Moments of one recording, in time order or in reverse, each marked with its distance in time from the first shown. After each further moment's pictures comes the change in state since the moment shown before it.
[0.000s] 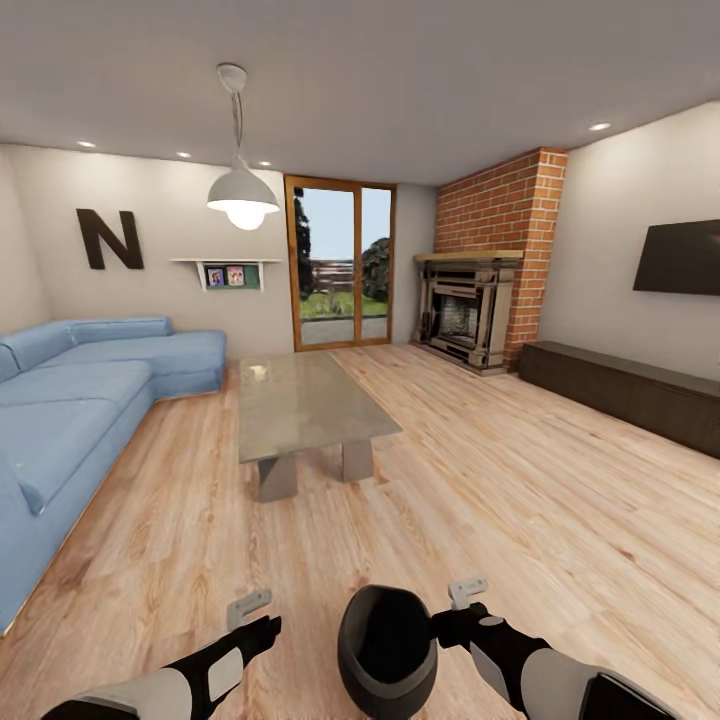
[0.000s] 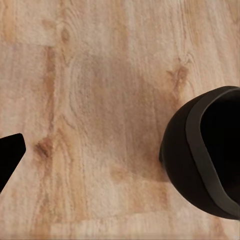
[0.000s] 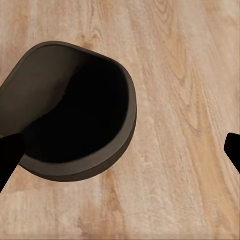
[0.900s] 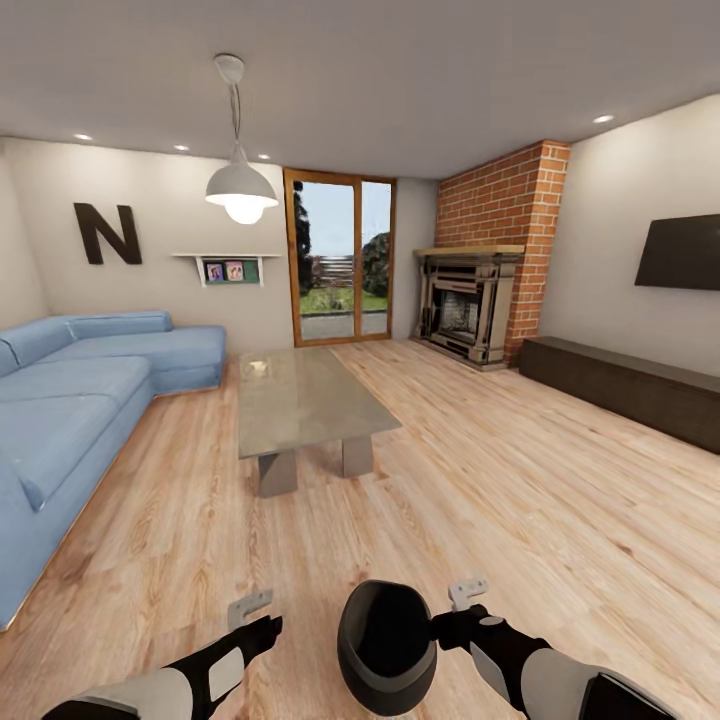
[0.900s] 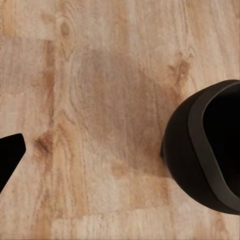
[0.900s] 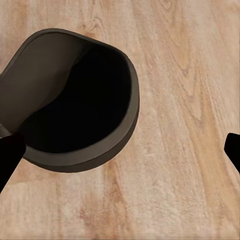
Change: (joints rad) left arm 0.000 -0.002 -0.003 -0.001 -0.002 0.003 0.000; right arm 0.000 0.000 -0.002 0.000 -0.001 0.019 0.005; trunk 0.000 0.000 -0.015
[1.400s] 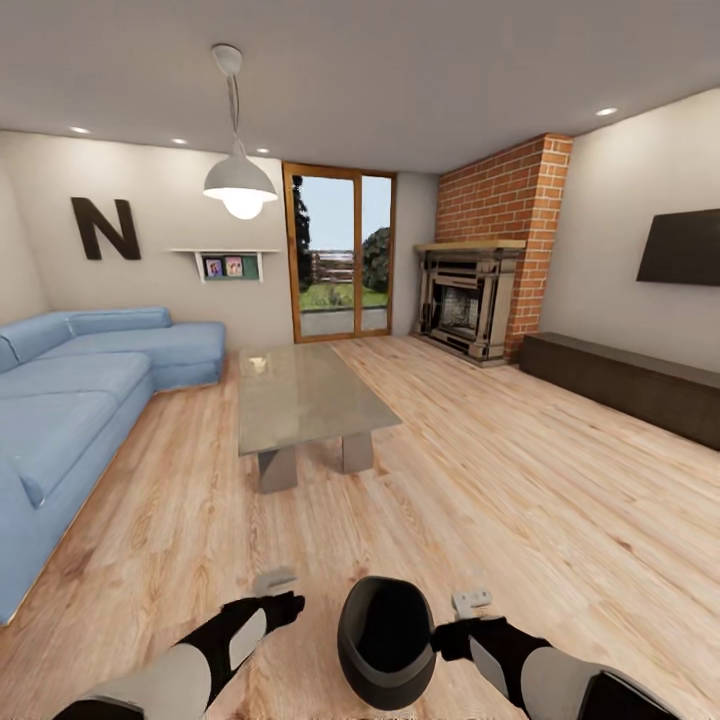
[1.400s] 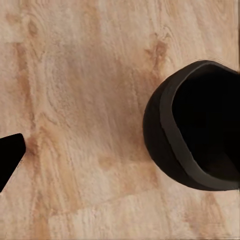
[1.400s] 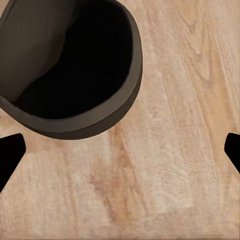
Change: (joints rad) left arm -0.003 -0.036 -0.001 -0.208 -0.126 0.259 0.065; right arm -0.003 -0.001 -0.055 -0.002 -0.004 0.138 -0.005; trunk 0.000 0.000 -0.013
